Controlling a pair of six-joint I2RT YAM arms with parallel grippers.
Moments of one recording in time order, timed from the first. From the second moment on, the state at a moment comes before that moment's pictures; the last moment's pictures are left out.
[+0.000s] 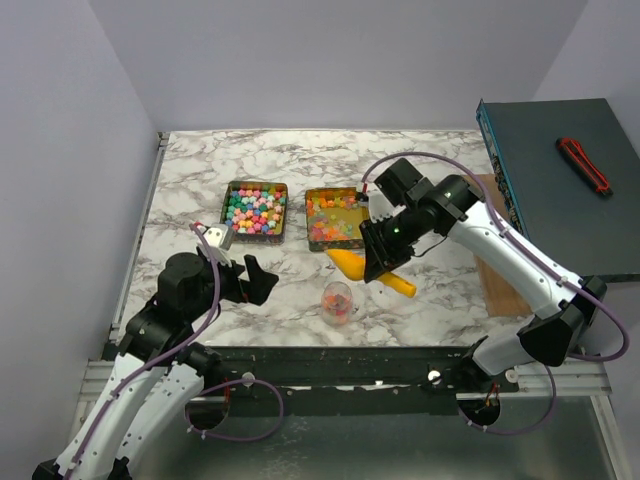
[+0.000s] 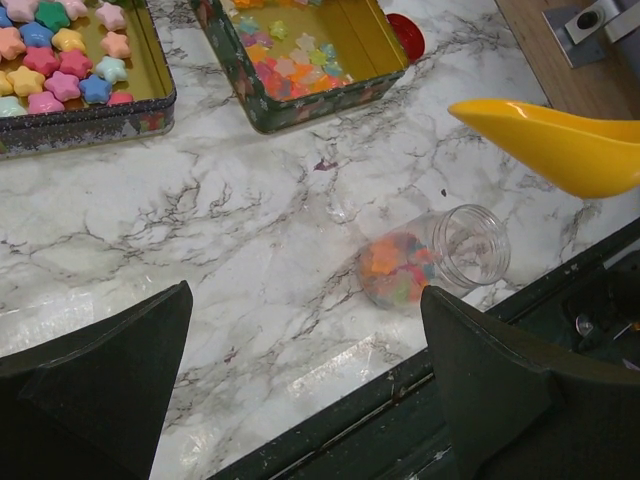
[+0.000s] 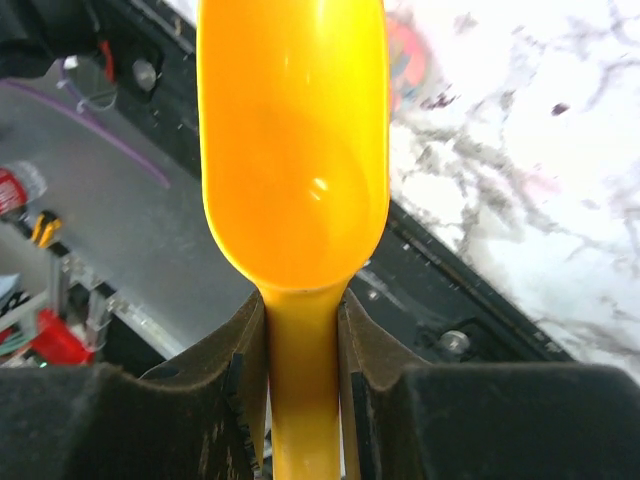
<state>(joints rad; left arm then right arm) -0.46 0.44 0.68 -0.63 0.16 -0.35 0.72 1.48 1.58 -1.31 -0.43 0.29</state>
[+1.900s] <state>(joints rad) -0.44 0.43 0.68 -0.63 0.11 -0.35 0.74 1.80 1.45 -0.60 0.59 -1.02</state>
